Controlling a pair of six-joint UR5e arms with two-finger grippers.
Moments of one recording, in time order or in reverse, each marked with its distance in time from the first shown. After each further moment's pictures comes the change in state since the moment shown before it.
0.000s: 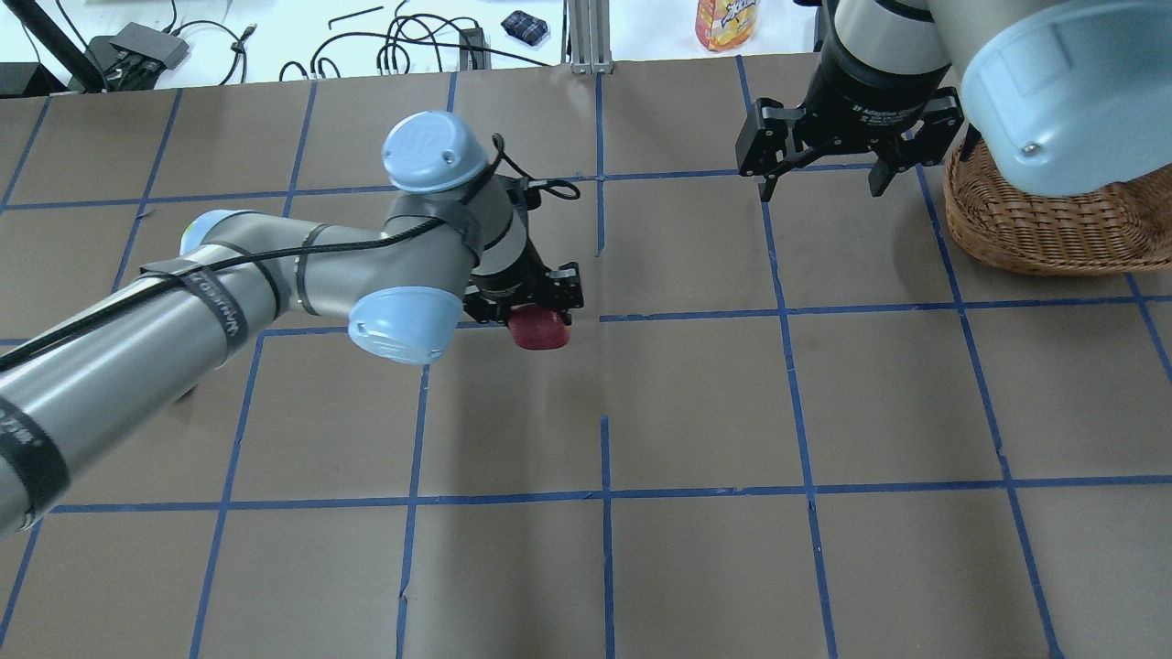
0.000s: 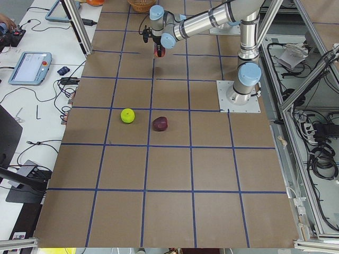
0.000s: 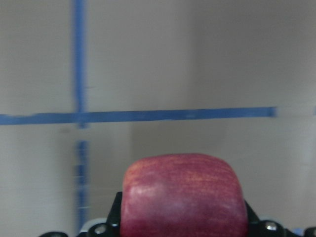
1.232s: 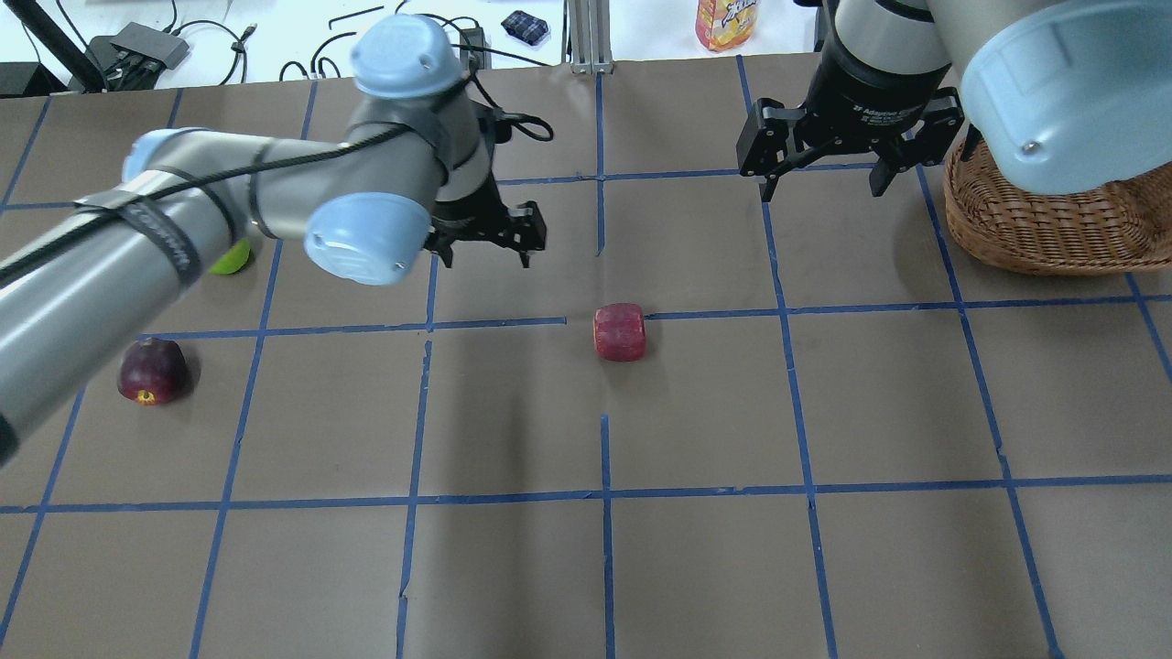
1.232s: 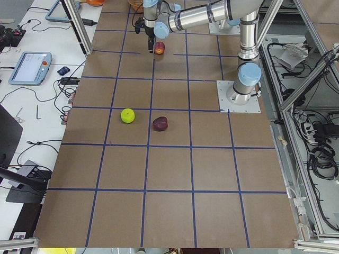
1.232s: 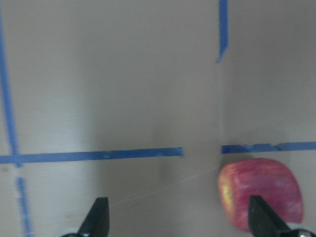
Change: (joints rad) left arm 0.166 0.063 0.144 -0.220 0.151 0.319; right arm -0.001 0.002 0.000 0.001 -0.001 -0.001
